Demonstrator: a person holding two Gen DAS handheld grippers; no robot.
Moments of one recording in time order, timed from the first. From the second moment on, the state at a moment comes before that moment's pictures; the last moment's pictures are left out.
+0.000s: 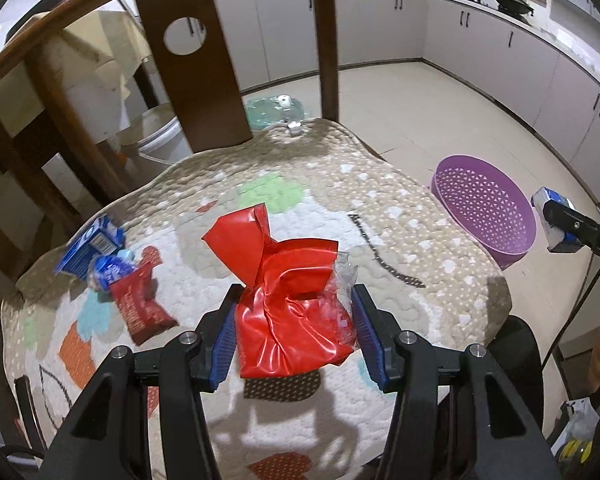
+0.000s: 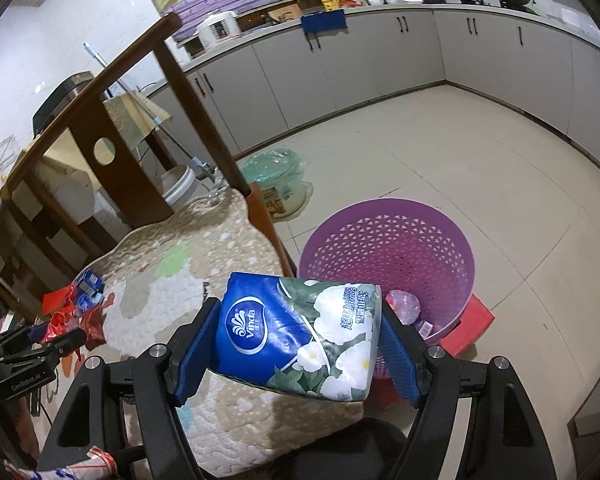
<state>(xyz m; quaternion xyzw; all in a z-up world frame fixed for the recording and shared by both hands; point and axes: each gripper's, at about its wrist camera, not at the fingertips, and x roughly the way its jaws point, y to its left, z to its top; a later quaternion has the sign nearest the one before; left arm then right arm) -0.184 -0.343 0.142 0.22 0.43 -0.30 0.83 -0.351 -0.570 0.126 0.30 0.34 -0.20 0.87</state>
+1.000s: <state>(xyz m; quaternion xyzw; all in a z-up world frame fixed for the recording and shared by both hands) -0.185 -0.454 0.132 0.25 0.42 -0.37 0.79 -0.369 -0.617 0.101 0.33 0.34 -0.23 0.85</state>
